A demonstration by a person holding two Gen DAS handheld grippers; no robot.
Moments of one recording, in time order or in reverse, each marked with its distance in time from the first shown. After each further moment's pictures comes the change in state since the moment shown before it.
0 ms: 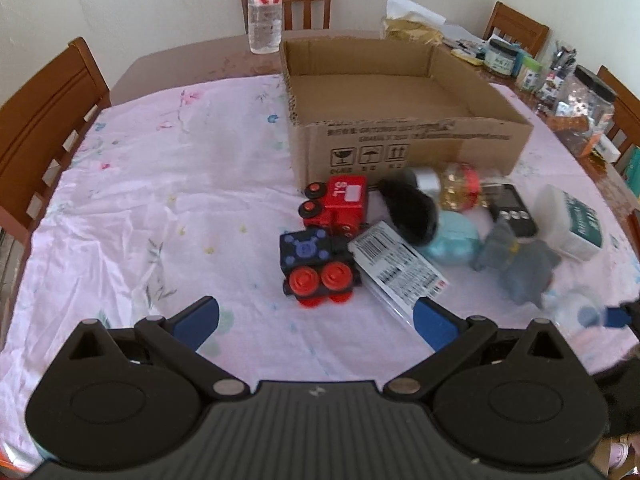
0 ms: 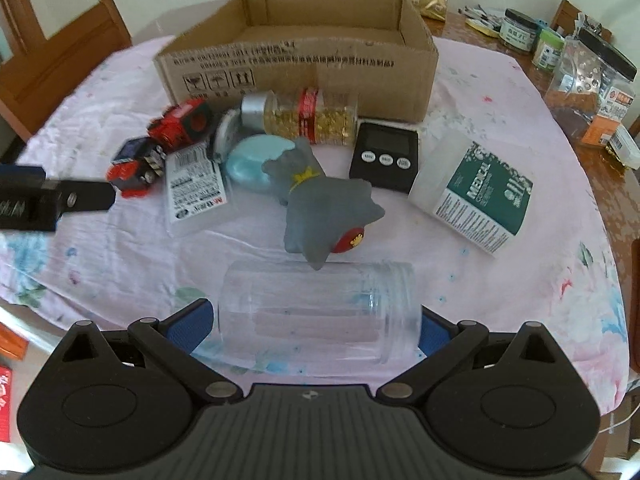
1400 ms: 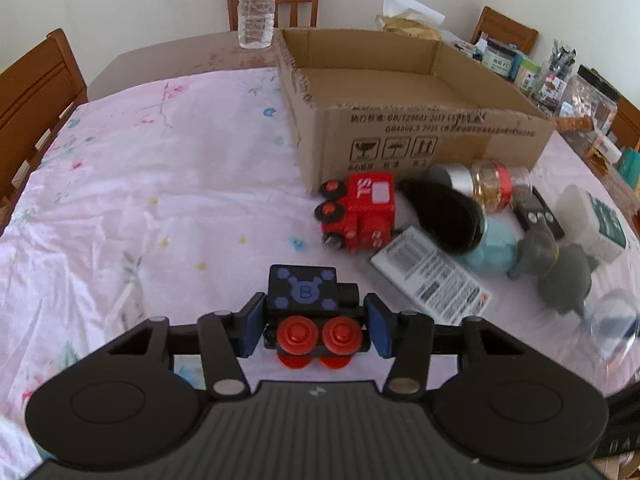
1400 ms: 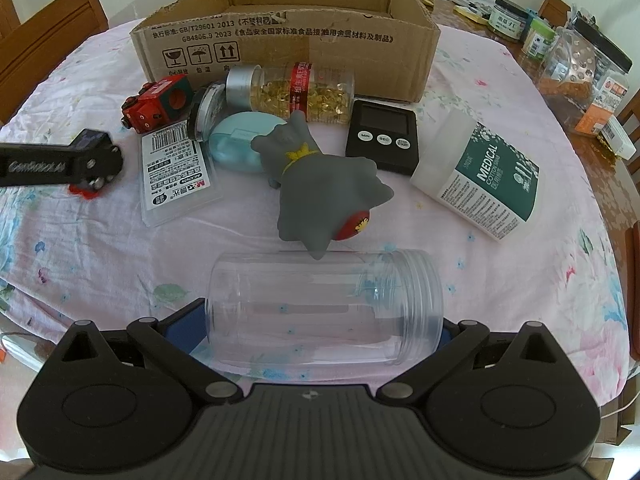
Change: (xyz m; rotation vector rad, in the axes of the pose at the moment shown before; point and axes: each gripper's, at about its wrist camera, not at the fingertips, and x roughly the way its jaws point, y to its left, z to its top) left arm 0.035 0.024 -0.004 0.017 -0.017 -0.065; right arm 0.014 0.010 -0.001 0.010 0.028 -0.059
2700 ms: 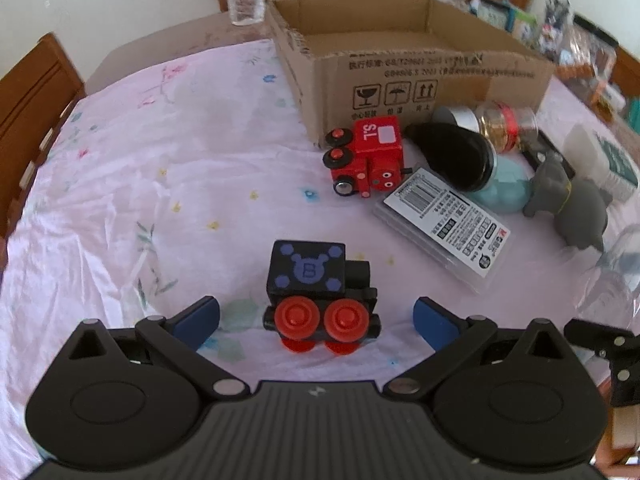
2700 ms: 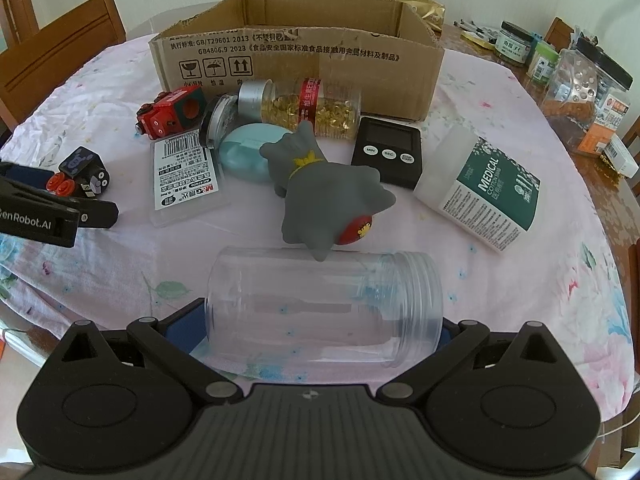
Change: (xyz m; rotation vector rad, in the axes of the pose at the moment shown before) left arm 0.004 -0.003 -0.008 0.112 0.086 0.053; right arm -0.003 -0.001 -0.011 -0.031 -0.093 0.017
